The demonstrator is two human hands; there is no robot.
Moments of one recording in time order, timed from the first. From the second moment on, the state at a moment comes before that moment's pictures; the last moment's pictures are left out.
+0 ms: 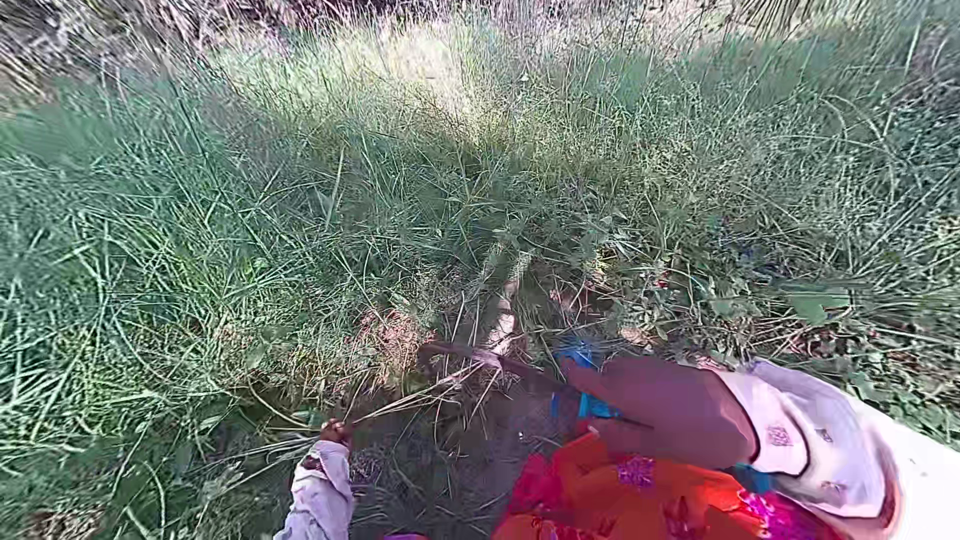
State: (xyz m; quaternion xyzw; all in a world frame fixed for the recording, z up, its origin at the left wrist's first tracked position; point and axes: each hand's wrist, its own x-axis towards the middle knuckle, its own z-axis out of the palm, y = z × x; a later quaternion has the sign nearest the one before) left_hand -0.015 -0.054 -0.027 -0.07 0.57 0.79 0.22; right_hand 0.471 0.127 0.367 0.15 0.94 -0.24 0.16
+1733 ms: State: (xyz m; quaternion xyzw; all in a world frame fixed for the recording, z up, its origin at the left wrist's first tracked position) left_hand 0.058 -0.104 -0.037 0.06 0.73 0.68 0.04; right_hand 0.405 0.122 0.293 0.22 0.77 -0.46 0.38
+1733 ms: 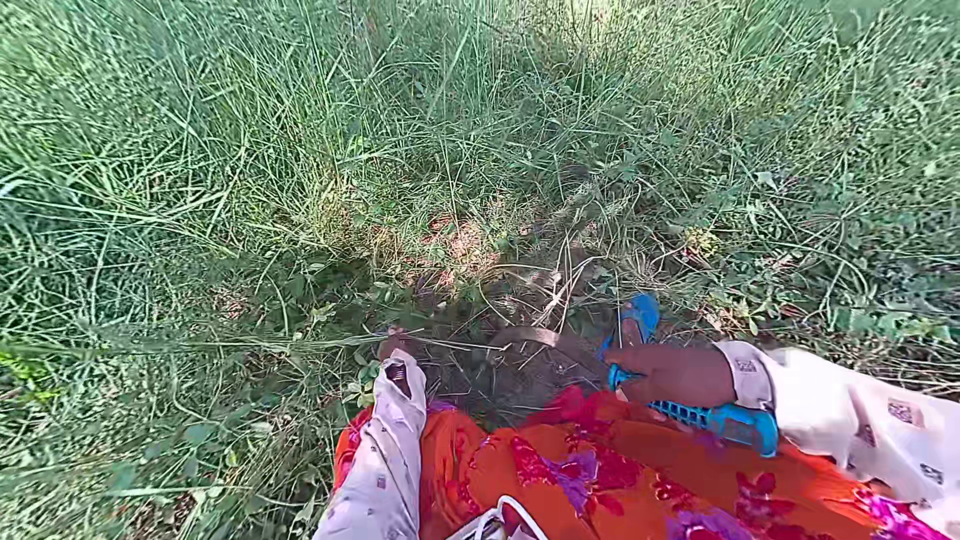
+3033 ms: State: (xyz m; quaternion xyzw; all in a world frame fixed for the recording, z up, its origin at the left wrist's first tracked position) left_hand 0.053 -0.084 0.020 -0.05 0.77 0.61 0.19; right_hand 0.457 0.156 0.327 0.03 0.75 -0.65 0.07
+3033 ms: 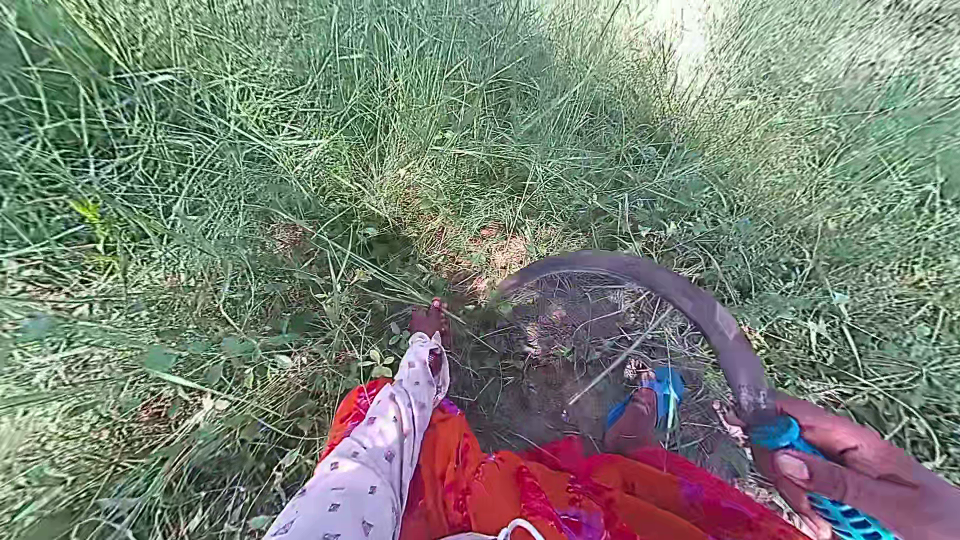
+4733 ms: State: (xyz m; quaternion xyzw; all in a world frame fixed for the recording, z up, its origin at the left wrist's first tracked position) left_hand 0.131 -0.138 0.083 0.14 0.85 0.42 0.30; right_hand 0.410 0.165 0.212 0.31 0.75 -0.57 0.10
